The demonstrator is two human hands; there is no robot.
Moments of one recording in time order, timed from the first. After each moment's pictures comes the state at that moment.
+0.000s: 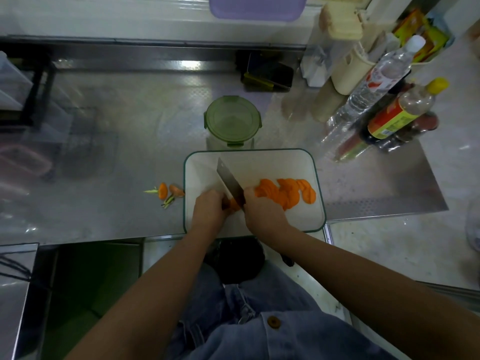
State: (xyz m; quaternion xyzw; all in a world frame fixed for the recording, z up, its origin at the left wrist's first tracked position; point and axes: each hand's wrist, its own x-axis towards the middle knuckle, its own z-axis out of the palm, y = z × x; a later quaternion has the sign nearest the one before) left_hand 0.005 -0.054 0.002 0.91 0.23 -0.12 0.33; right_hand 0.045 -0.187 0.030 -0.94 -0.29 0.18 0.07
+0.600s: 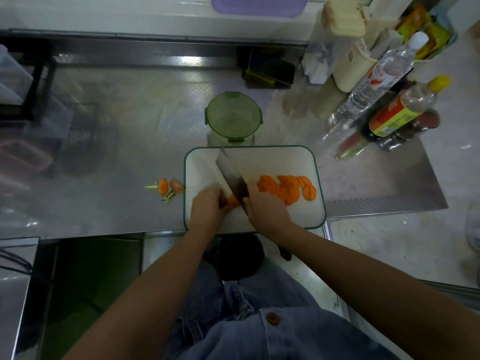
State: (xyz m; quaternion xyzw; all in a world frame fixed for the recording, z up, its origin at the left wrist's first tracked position) left_hand -0.006 -0.054 0.004 0.90 0.24 -0.10 0.34; right_hand 0.046 -0.194 0.029 -0.93 -0.29 0.16 0.13
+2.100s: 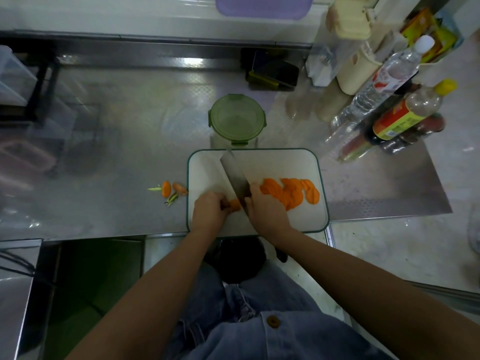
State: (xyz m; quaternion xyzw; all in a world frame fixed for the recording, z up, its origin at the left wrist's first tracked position) left_hand -0.005 -0.049 0.001 0.89 0.25 -0.11 0.36; right_hand 0.046 -0.187 0.017 -0.94 -0.26 0.15 0.16
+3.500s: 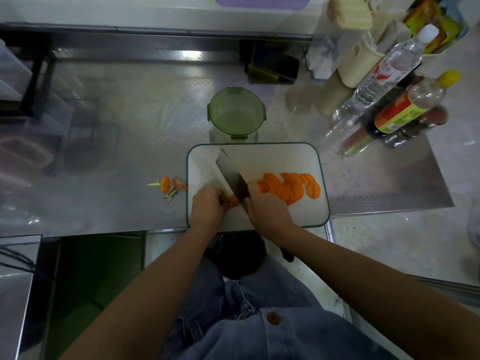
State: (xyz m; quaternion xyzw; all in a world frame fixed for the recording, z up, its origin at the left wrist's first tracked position) left_hand -0.006 -0.050 0.002 0.88 0.27 -0.10 0.37; right_hand 0.039 -0.191 0.031 -0.93 -0.30 0.17 0.13
